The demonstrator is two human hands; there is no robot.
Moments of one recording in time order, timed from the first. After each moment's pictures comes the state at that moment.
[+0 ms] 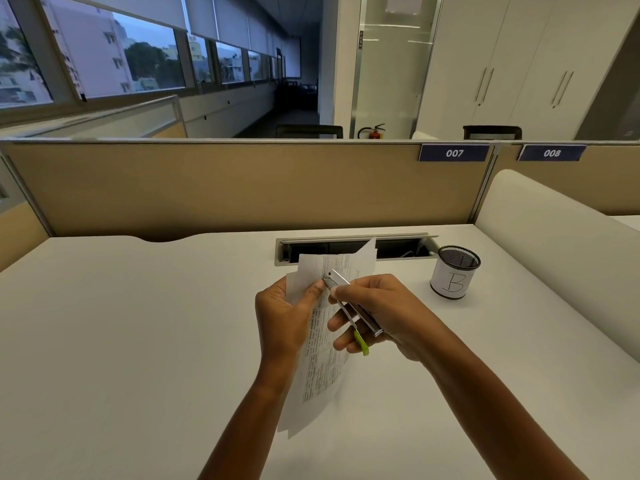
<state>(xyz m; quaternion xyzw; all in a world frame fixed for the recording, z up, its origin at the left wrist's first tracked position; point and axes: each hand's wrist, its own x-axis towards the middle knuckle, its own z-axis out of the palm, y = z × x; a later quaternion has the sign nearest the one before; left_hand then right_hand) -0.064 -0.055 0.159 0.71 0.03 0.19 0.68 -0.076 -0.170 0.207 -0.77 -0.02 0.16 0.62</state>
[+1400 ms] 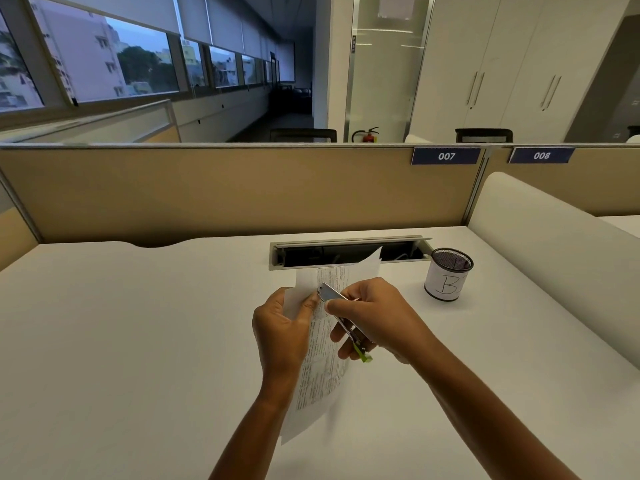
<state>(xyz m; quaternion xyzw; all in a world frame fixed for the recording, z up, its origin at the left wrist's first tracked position) -0.061 -0.063 0.142 0.73 0.04 0.23 0.64 -0.070 -0.170 0.198 -0.86 -0.01 0.11 0.49</state>
